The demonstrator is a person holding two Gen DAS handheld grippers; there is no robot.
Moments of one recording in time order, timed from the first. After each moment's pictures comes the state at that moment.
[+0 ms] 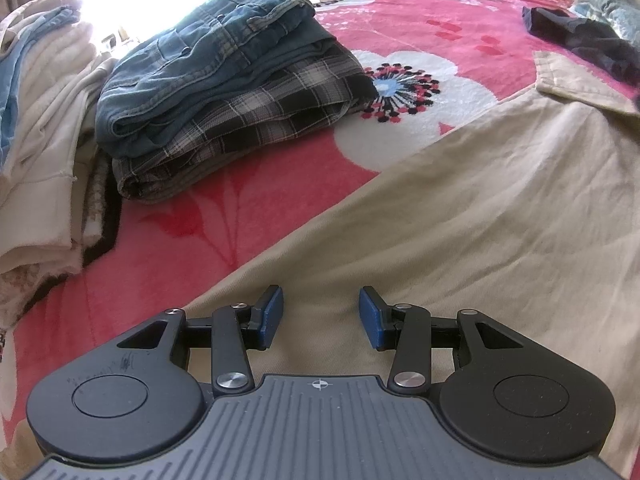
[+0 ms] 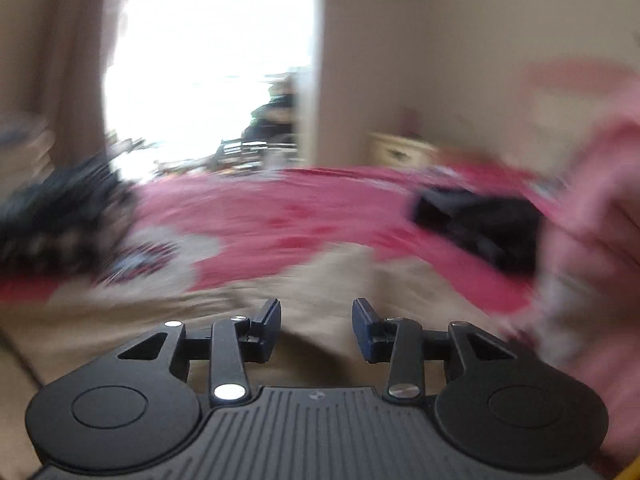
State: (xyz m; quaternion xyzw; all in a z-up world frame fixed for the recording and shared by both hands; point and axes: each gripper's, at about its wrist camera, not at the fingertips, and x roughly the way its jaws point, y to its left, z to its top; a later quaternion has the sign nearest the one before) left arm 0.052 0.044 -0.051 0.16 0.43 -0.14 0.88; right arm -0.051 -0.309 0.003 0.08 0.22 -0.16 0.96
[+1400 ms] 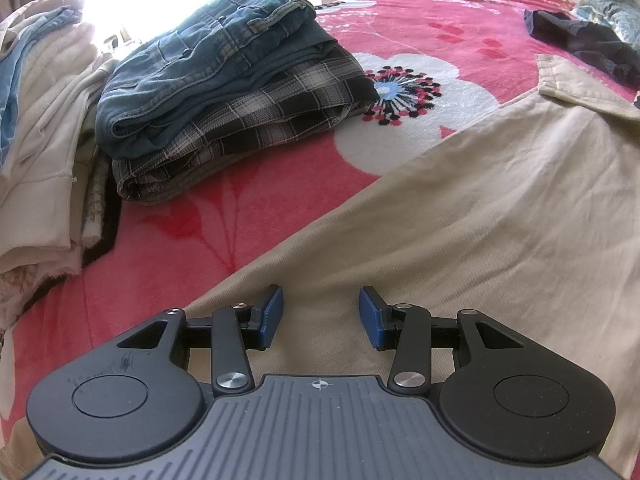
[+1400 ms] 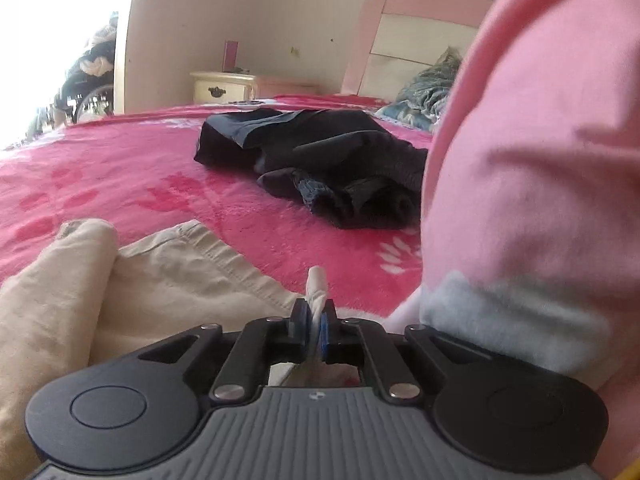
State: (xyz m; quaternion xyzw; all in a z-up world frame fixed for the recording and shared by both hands) left arm 0.053 0.042 -0.052 0.16 0.43 -0.14 0.88; right arm 0.056 -0.402 -0.064 0.03 0.29 -0.38 0.88
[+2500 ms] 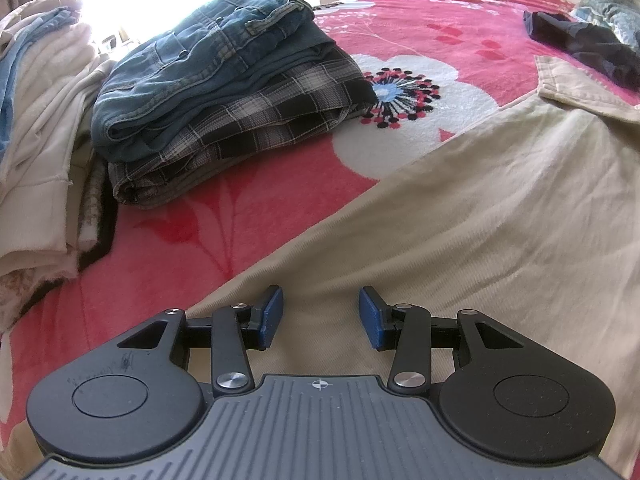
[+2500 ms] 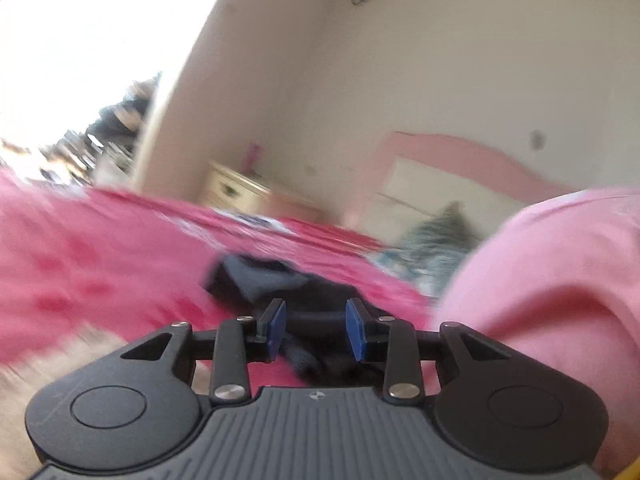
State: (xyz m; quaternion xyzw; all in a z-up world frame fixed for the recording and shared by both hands) left arm 0.056 0.040 -0.053 0.16 0.42 -0.14 0.88; right arm 0.056 -0.376 0.027 -0.10 0.18 -0.32 0.92
